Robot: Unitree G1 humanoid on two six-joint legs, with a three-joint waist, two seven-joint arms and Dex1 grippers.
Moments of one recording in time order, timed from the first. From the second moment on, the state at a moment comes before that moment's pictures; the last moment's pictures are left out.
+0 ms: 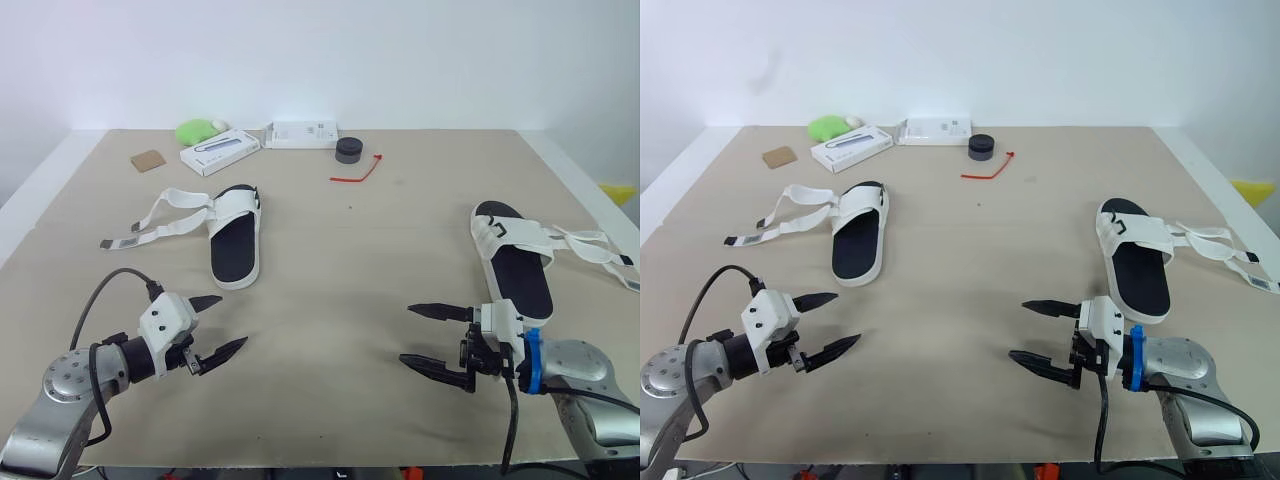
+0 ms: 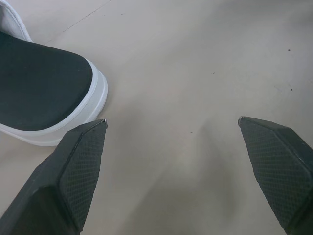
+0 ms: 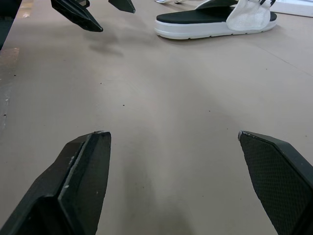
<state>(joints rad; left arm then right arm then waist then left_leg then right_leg) 0.17 0.68 0.13 -0.44 -0.36 0.26 -0.82 0.05 -0.71 -0.13 -0.15 0.48 0.02 1.22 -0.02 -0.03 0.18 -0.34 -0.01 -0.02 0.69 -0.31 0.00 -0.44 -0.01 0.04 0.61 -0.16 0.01</state>
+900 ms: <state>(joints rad) -0.15 0.64 -0.12 -0.41 -0.39 0.29 -0.98 -0.07 -0.56 -0.24 -0.16 0.56 0.27 0.75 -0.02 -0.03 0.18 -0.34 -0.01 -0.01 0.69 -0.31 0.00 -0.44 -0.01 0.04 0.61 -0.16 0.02</state>
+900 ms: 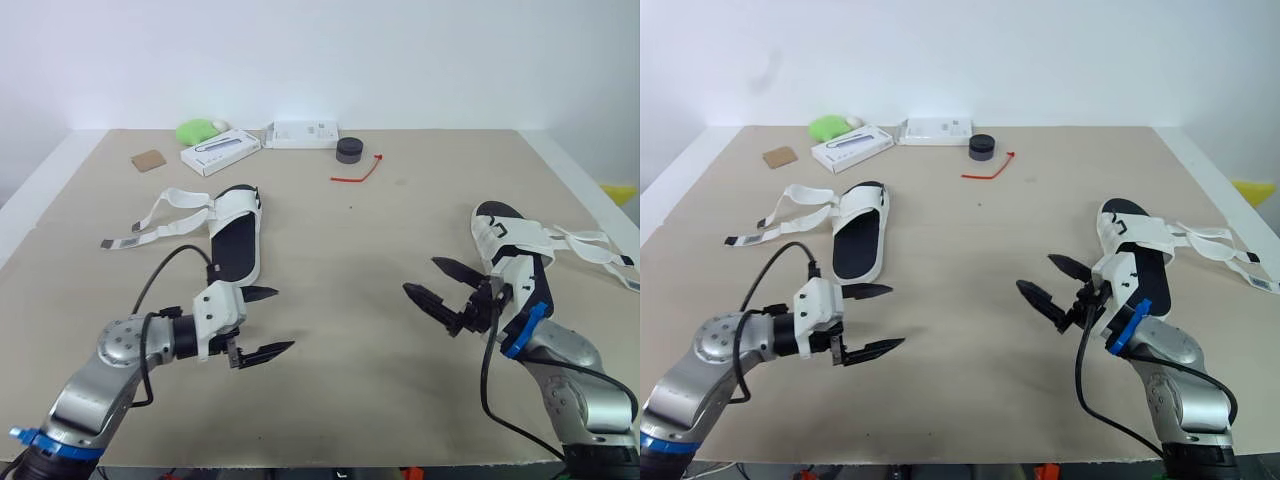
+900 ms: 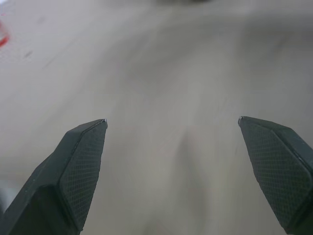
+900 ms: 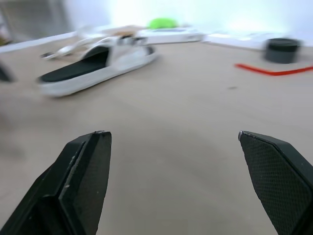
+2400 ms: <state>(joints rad) -0.37 0.54 -0.23 -0.23 -0.36 0.22 -1.12 -0.42 -0.49 -0.34 0.28 0.34 0.33 0.32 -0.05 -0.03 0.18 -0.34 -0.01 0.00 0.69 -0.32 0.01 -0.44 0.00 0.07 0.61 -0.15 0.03</state>
